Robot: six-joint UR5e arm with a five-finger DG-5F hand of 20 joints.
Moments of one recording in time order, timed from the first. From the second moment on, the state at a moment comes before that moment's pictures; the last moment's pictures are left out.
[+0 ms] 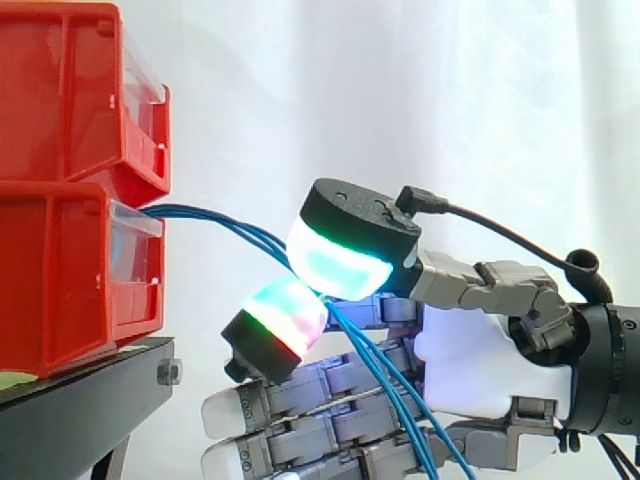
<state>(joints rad) 0.14 -2.39 -1.21 -2.58 -1.27 -0.01</state>
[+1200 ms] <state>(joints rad) 0.15 -2.39 -1.21 -2.58 -1.27 -0.01</state>
